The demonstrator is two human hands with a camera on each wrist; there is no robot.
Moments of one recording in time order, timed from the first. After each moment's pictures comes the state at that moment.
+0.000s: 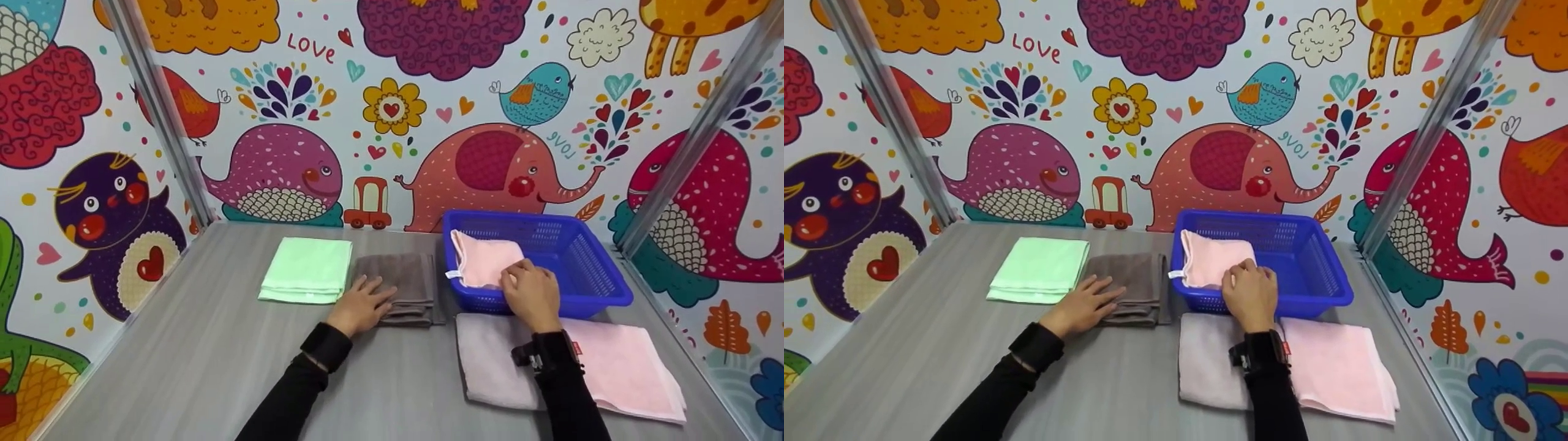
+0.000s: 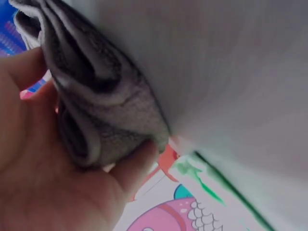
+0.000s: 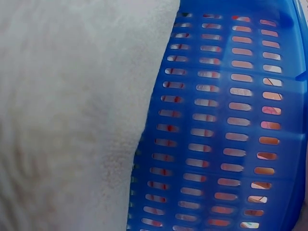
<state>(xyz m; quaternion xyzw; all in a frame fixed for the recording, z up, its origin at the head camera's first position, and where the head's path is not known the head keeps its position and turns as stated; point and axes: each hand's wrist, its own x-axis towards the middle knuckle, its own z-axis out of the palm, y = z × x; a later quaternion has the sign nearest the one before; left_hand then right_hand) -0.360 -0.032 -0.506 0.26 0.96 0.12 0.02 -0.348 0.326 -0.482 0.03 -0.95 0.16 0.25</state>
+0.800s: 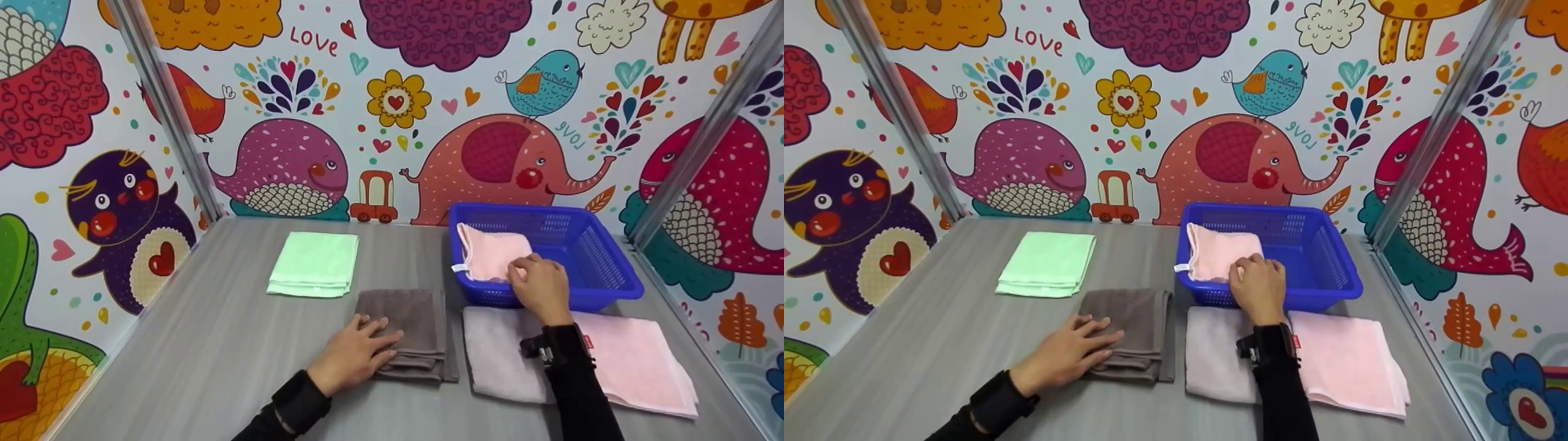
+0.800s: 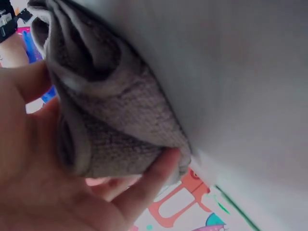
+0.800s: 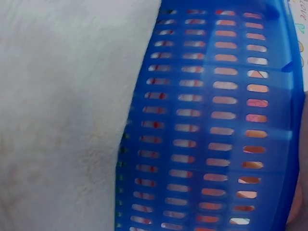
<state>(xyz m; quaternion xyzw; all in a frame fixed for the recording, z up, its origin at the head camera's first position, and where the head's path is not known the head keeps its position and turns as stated) -0.264 -0.060 -0.508 0.36 0.92 0.13 -0.05 -0.345 0.329 -0.477 0.04 -0.95 0.19 0.25</state>
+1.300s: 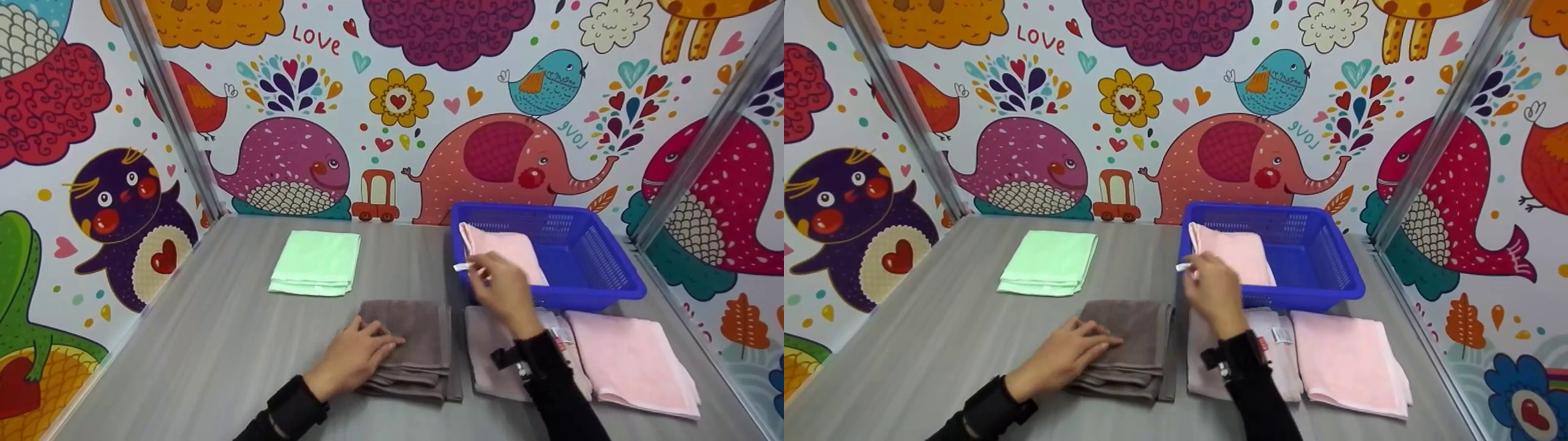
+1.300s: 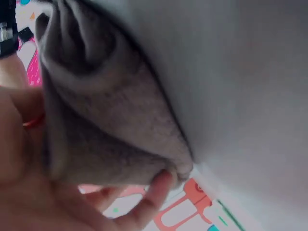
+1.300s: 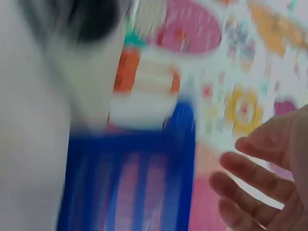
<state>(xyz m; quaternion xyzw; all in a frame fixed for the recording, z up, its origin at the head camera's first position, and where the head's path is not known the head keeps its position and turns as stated) -0.260 -0.062 -0.512 0.34 0.91 0.22 -0.06 -0.320 0.250 -0.455 0.19 -0.89 0.25 0.33</state>
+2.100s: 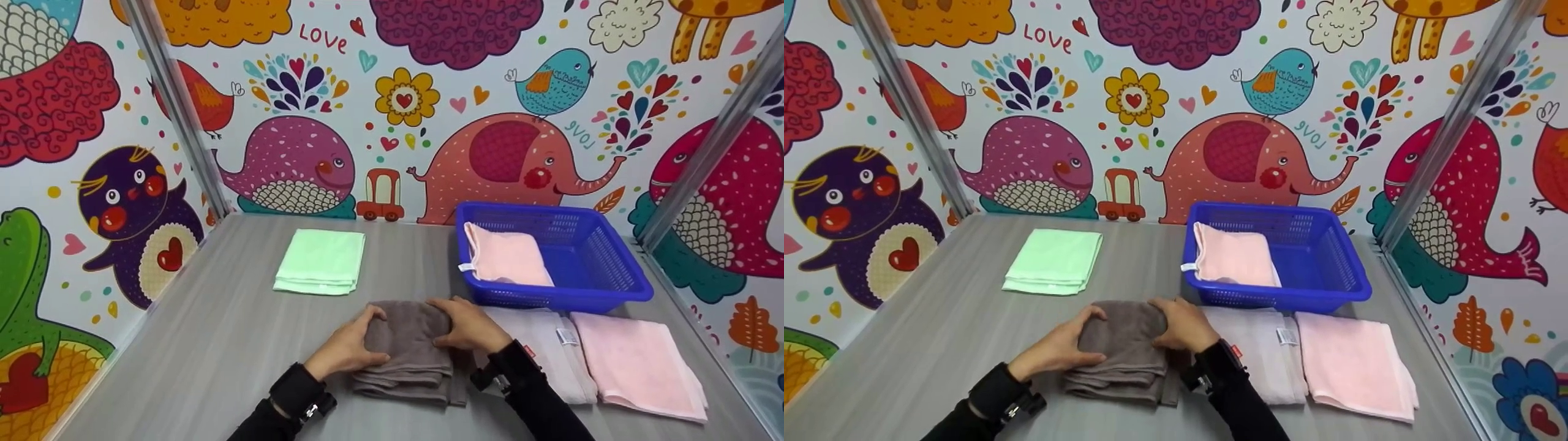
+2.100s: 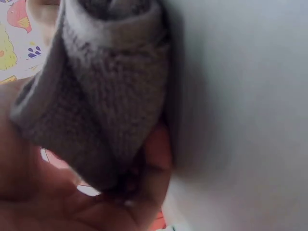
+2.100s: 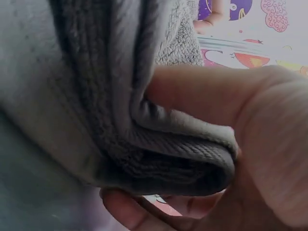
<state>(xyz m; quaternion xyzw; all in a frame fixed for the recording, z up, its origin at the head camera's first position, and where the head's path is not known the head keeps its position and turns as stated) -0.281 -0.075 -0.515 0.25 0.89 0.39 0.05 -0.305 0.206 -0.498 0.22 -0.94 0.25 -0.03</state>
